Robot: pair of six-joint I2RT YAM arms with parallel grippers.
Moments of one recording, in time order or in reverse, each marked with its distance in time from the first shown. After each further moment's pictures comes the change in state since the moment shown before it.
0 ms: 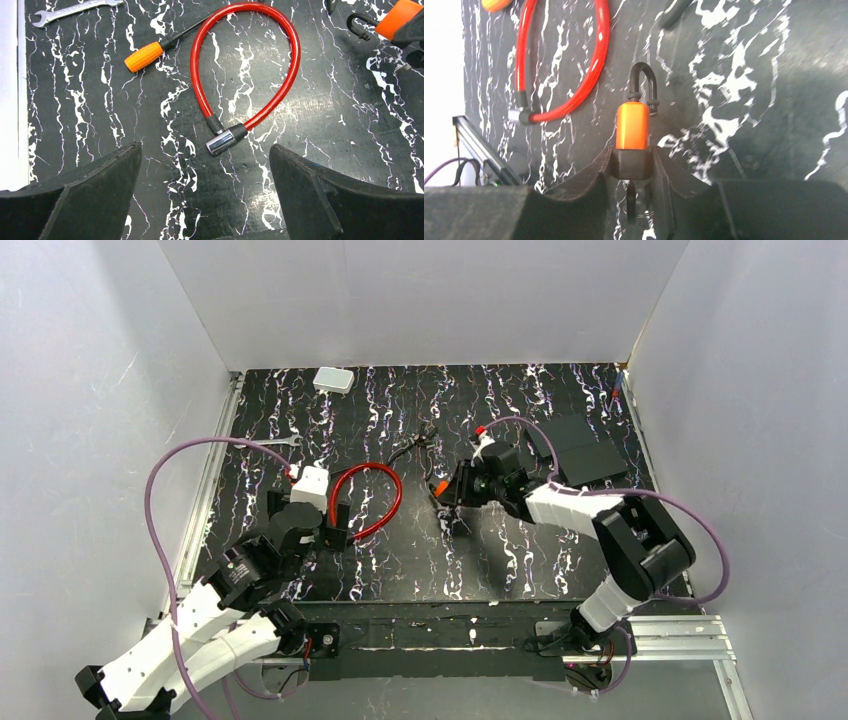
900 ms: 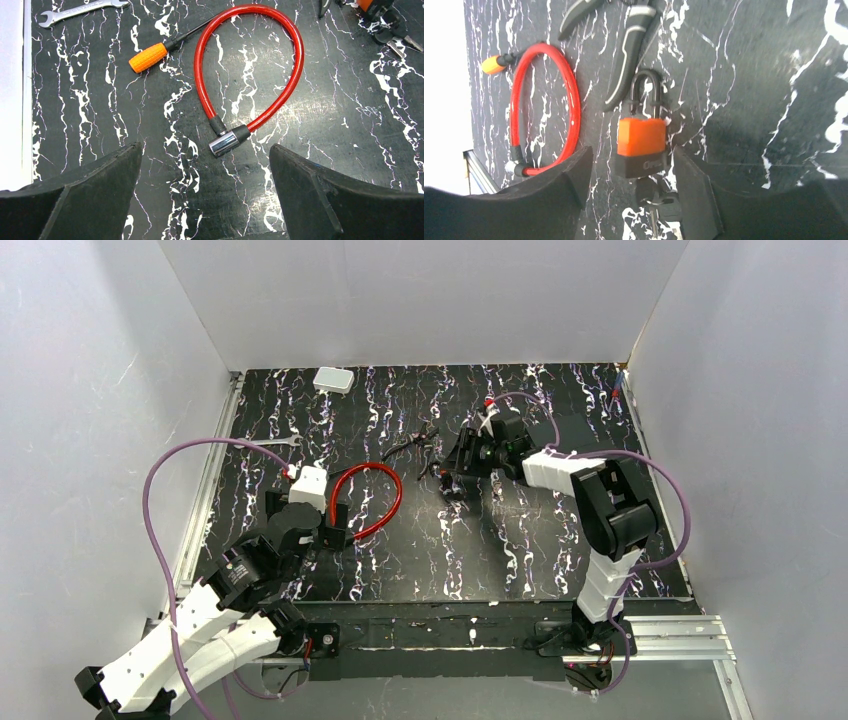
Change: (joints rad) left arm 0.000 -0.012 0.000 -0.002 -0.020 0.000; right arm -0.191 0.285 0.258 -0.002 -0.135 -0.043
